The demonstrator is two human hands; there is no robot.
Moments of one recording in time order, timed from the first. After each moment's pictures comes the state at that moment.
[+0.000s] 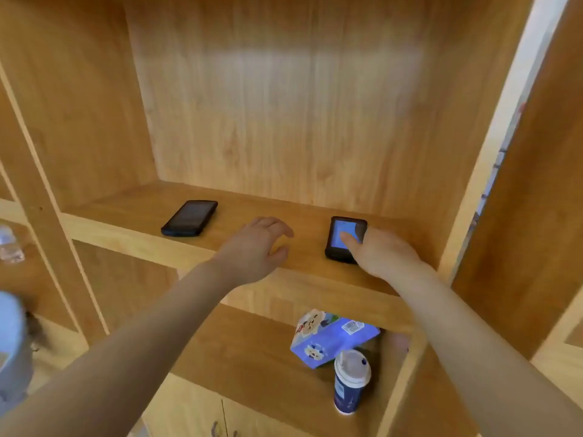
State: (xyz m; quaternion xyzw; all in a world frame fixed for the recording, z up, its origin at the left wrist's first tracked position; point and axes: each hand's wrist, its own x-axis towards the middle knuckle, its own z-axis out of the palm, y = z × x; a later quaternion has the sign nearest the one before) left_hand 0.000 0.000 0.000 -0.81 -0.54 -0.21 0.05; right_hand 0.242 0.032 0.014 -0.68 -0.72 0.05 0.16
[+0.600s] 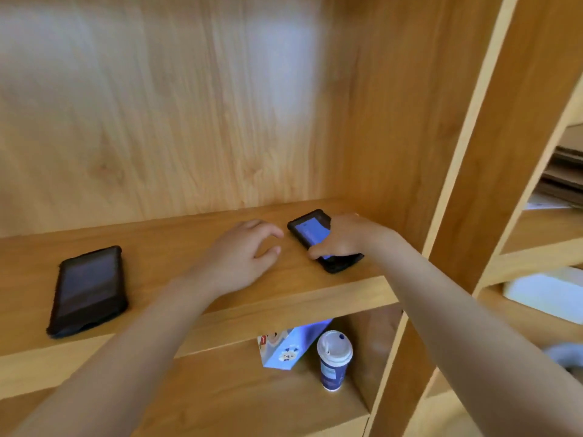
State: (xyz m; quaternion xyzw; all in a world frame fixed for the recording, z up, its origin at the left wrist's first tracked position) left_hand -0.016 0.110 -0.001 -0.92 -0.31 -0.23 -0.09; right_hand 0.192 0.045 0.035 -0.82 -0.55 0.12 0.04
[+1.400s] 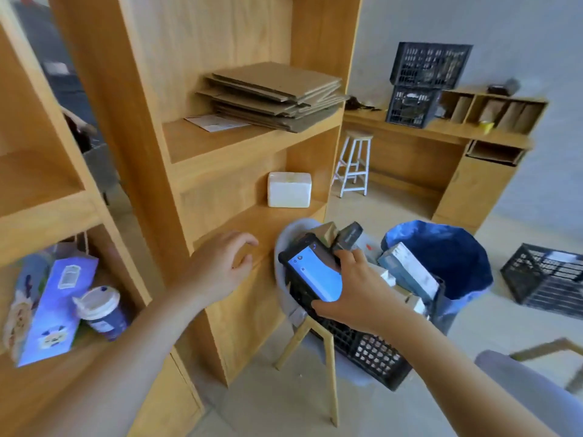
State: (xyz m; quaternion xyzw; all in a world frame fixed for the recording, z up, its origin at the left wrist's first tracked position) left_hand 0.231 -0.234 -0.102 -0.96 -0.04 -0.19 -0.22; right_hand 0.300 -0.486 -0.084 -0.93 -0.29 0.06 0.21
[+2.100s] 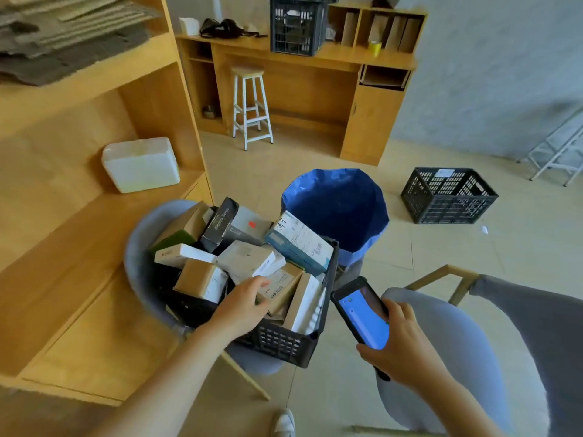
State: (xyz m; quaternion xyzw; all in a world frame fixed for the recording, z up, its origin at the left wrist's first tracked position) left_hand 0.510 -0.485 -0.299 -0.93 0.02 0.13 -0.35; right_hand 0.449 -0.783 -0.227 -0.96 0.05 0.14 0.24
